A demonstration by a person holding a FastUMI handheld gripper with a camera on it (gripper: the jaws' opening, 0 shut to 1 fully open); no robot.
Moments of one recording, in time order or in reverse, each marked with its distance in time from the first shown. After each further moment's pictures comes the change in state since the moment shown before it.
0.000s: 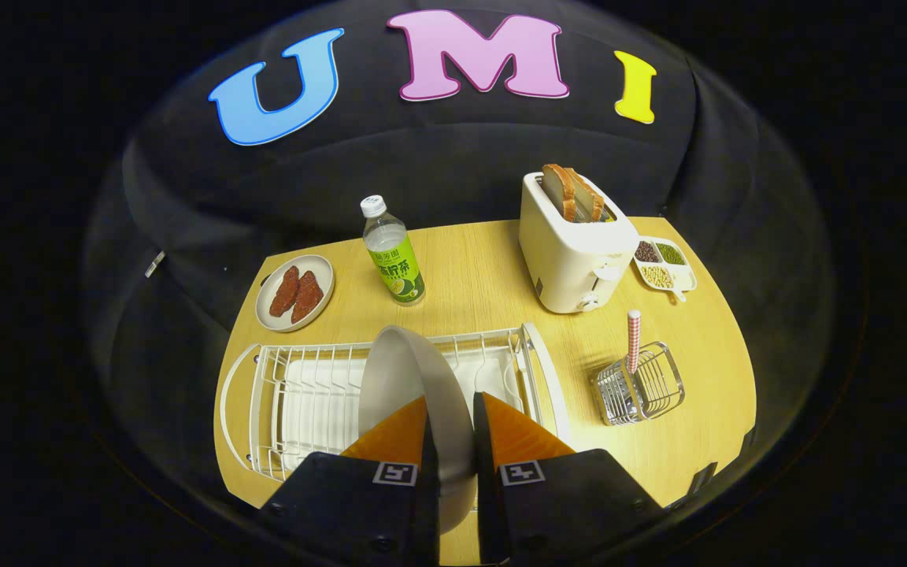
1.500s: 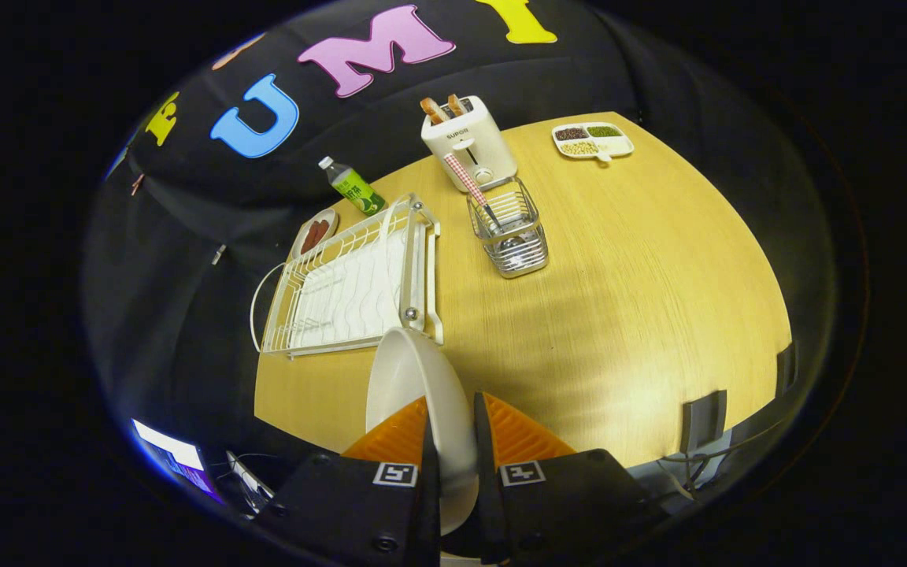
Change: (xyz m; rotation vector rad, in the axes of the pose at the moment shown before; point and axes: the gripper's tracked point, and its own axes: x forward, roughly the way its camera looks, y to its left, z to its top) arm -0.097 -0.207 -0.177 0.134 0.193 0.275
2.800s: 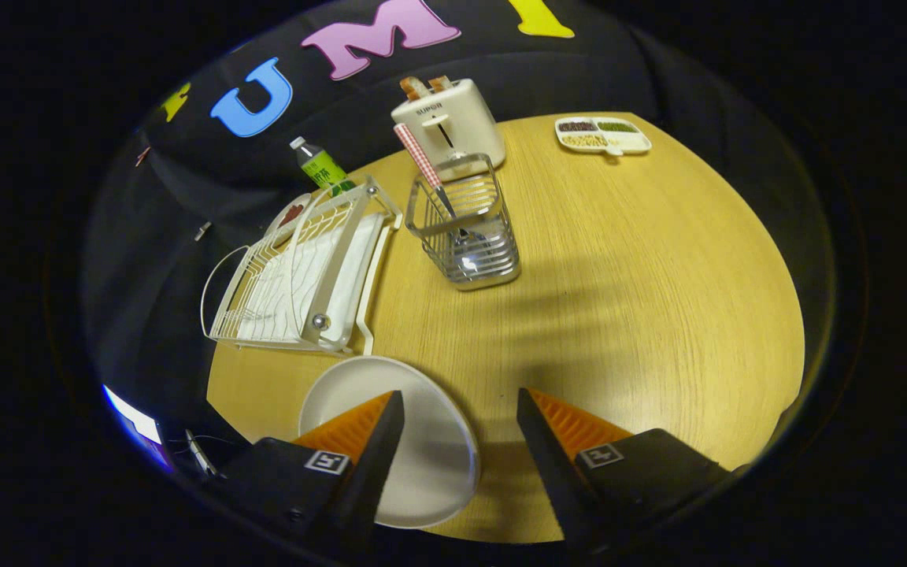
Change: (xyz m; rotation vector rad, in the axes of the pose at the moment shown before) arm 0.069 -0.055 0.041 -0.153 -0.134 -0.010
